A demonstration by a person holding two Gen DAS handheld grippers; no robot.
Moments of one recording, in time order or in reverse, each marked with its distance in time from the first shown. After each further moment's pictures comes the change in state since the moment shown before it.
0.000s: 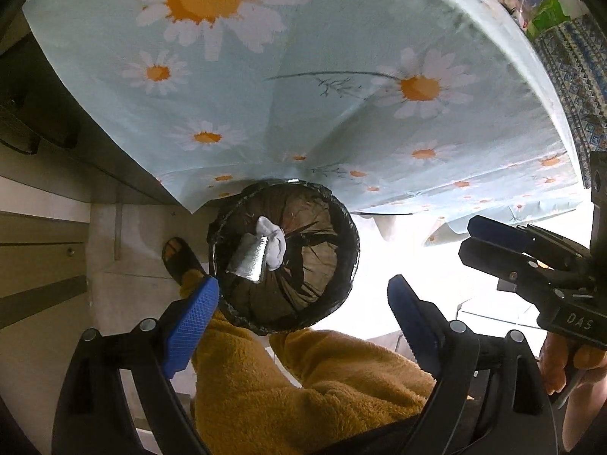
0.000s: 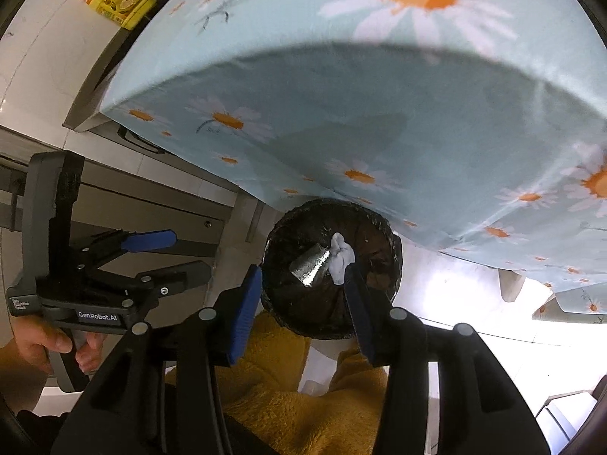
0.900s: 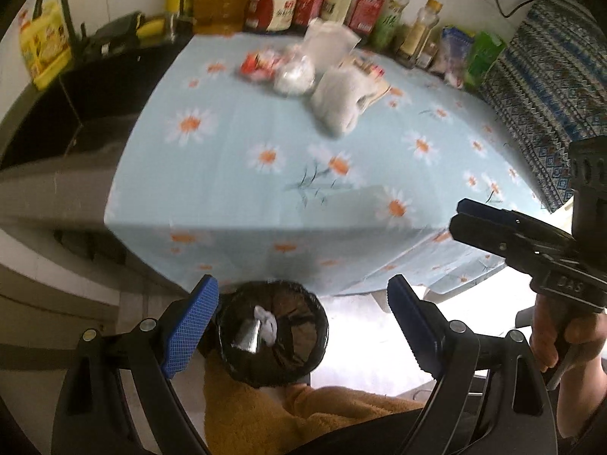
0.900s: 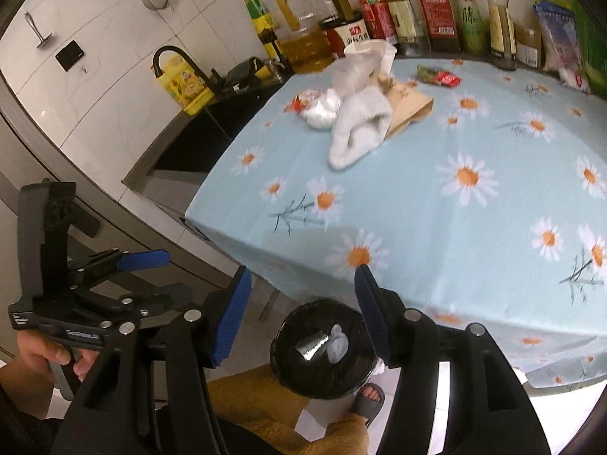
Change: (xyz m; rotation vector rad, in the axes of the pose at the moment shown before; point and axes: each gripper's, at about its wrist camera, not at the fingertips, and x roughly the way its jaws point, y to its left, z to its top) left arm -0.148 -0.101 0.013 0.135 -0.351 0.080; right arm -0.150 -0.008 0.025 -0.132 -0.359 0.072
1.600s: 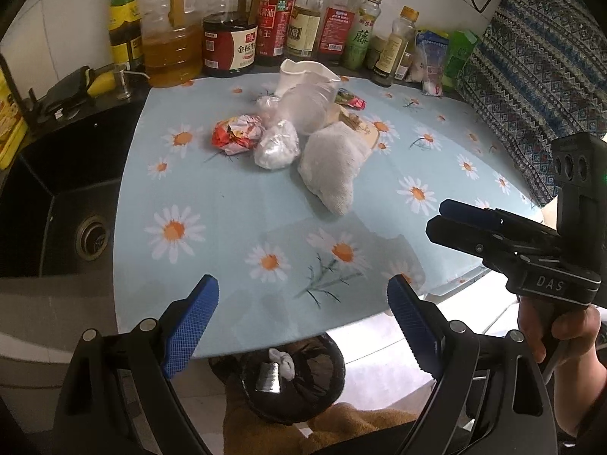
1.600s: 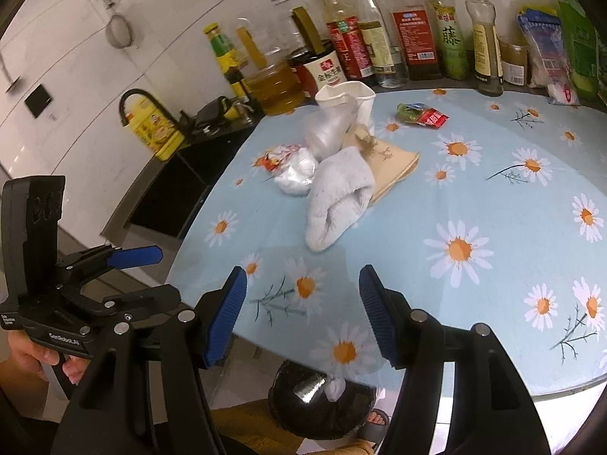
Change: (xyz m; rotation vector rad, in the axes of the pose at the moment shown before) left arm 0.017 0.019 0.093 0.161 0.002 -0.069; right arm 0.022 -0.011 0.065 0.099 -0.094 -0.074
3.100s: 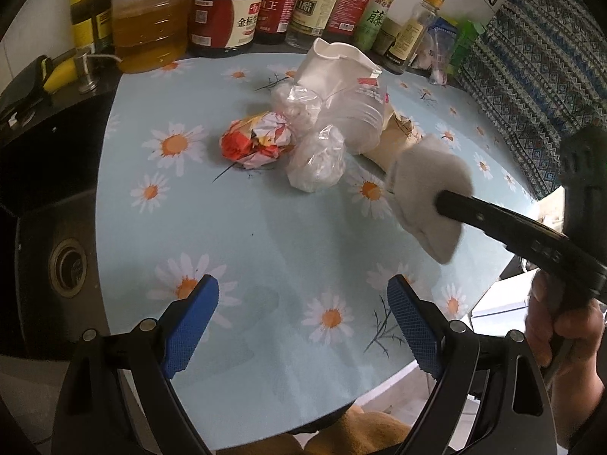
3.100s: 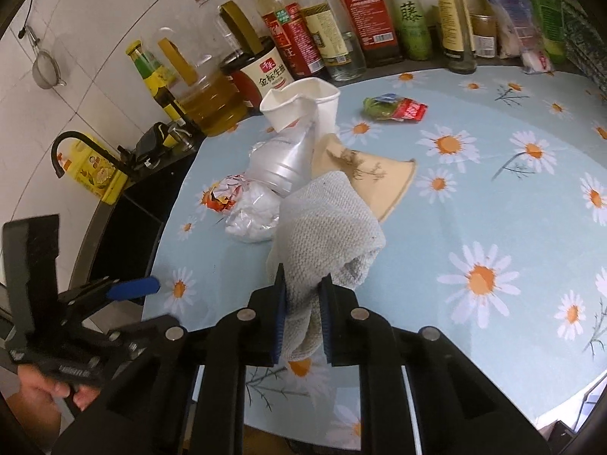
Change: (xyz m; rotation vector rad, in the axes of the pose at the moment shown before) left arm 0.063 0.065 0.047 0.050 0.092 -0.121; right arm 0.059 -0.006 0.036 0.191 -0.026 -0.150
